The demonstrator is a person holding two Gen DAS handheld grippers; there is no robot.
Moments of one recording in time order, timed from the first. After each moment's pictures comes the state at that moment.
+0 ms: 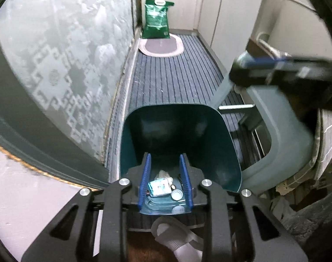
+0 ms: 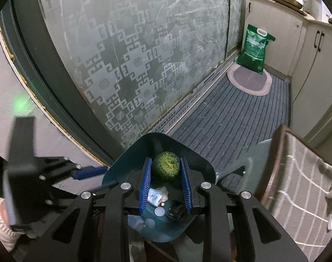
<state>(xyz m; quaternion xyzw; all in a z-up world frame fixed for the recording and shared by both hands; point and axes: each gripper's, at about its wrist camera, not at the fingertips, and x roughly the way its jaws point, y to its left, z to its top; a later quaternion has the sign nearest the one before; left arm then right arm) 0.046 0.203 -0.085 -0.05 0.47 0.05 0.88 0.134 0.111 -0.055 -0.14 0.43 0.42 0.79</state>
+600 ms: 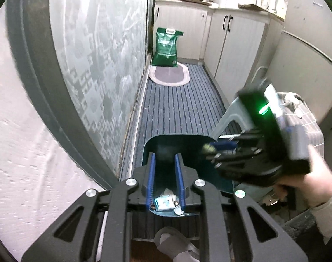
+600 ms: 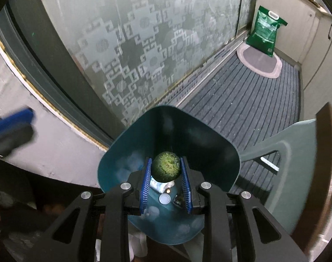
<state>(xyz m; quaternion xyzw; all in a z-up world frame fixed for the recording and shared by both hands) 0.003 0.223 -0.013 -0.06 0.39 0.07 0.92 0.128 0.149 -0.117 -0.18 0.48 0.42 0.75</state>
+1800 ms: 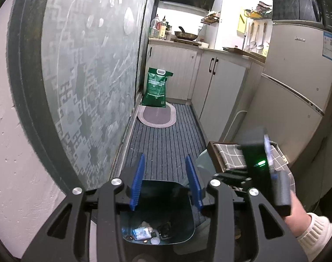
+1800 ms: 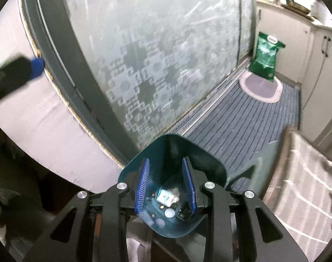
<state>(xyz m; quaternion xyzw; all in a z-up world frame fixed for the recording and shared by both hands) 0.002 0.179 0.074 -0.09 0.28 0.06 0.96 0.117 0.077 -0.027 -0.11 0.39 0.46 0.79</state>
